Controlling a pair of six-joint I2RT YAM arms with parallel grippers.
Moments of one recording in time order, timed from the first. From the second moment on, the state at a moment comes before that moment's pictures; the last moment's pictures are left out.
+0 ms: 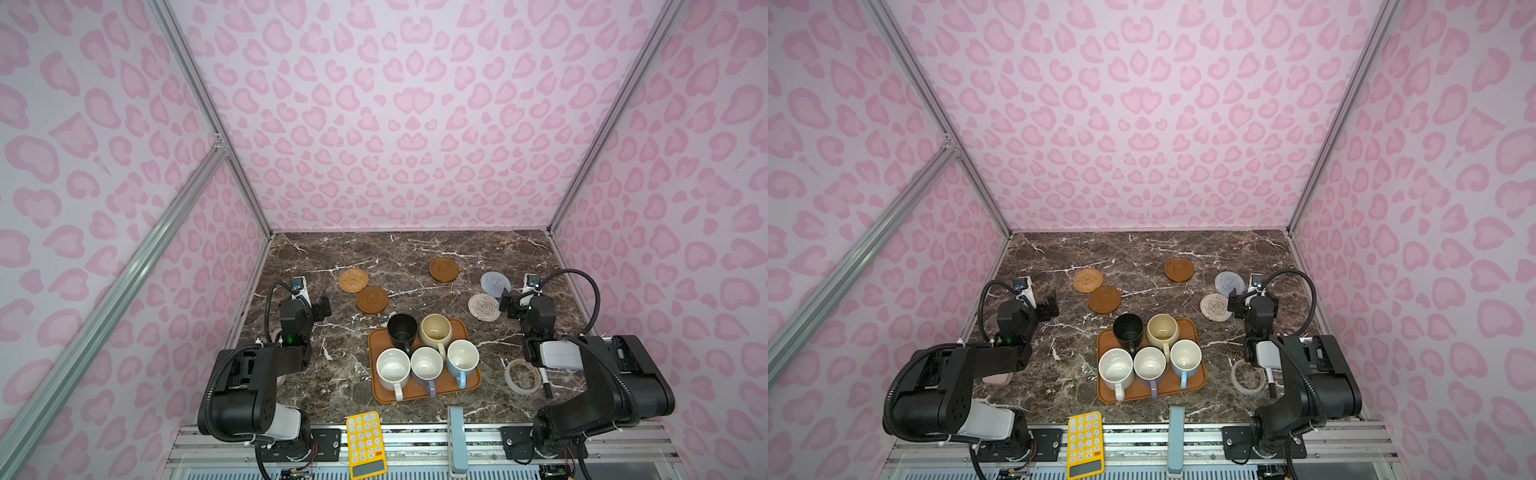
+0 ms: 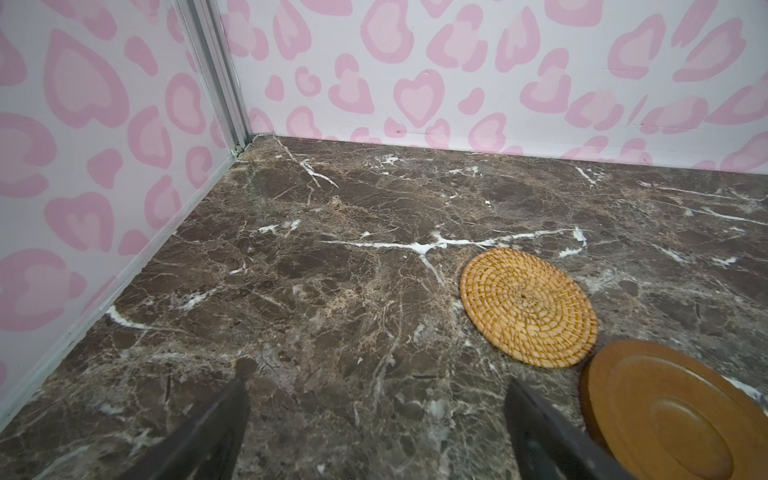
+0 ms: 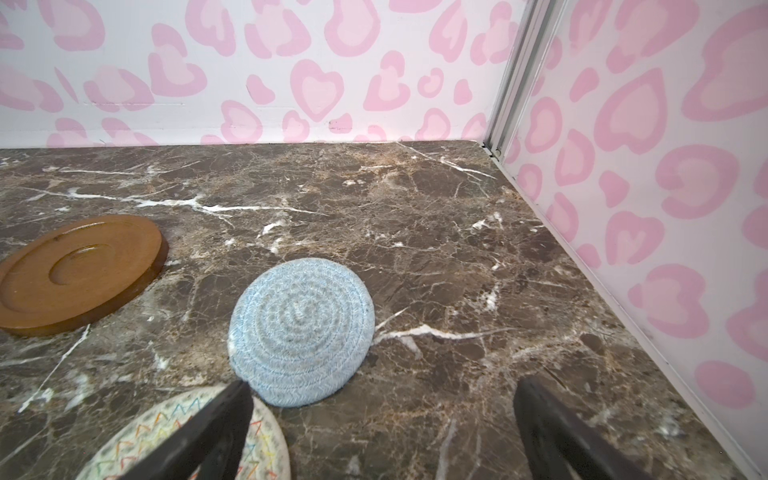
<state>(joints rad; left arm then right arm) 0.02 1.47 0.35 0.81 -0.06 -0.05 0.02 1.53 0.35 0.86 0.20 0.02</state>
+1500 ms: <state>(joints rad) -0.03 0.71 0.51 0.01 0.20 -0.61 0.07 0.88 0.51 0.06 -0.15 0.45</state>
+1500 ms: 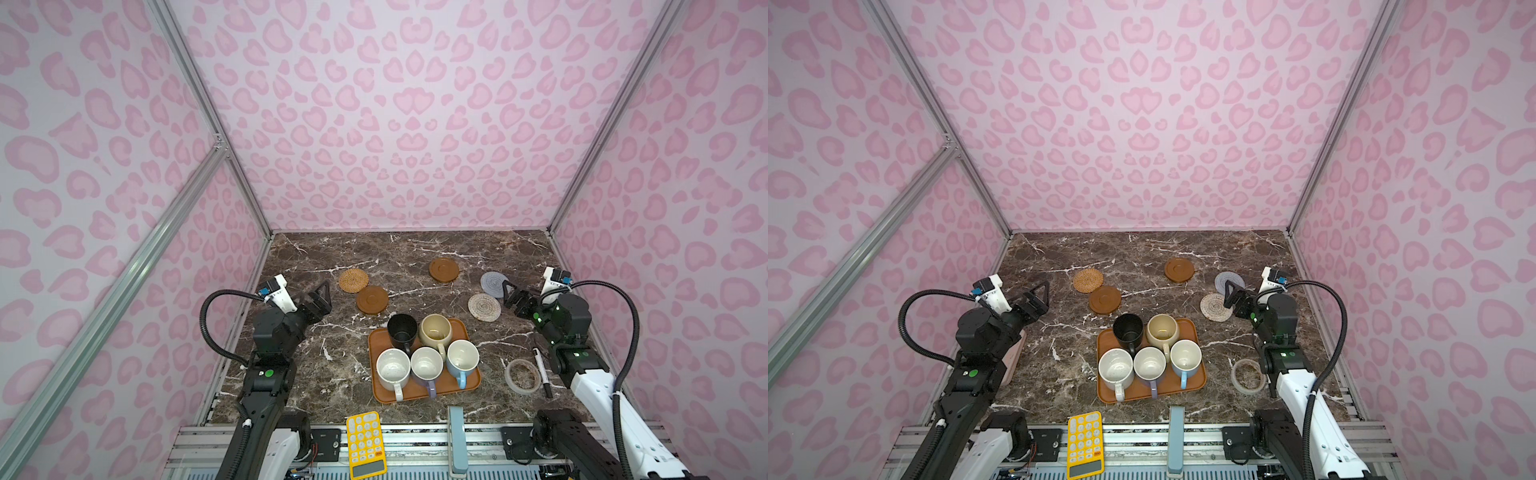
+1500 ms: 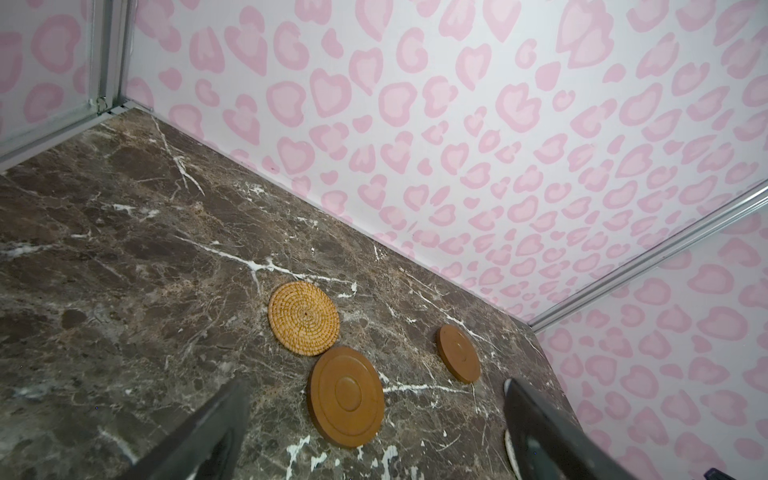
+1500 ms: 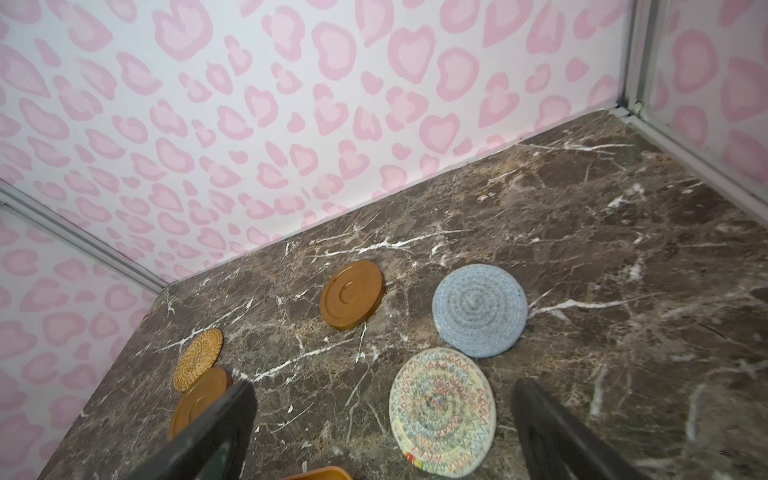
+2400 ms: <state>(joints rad) -0.18 1.70 1.21 -0.39 -0.05 -0.48 0.63 1.77 1.41 -0.29 0.04 0.16</state>
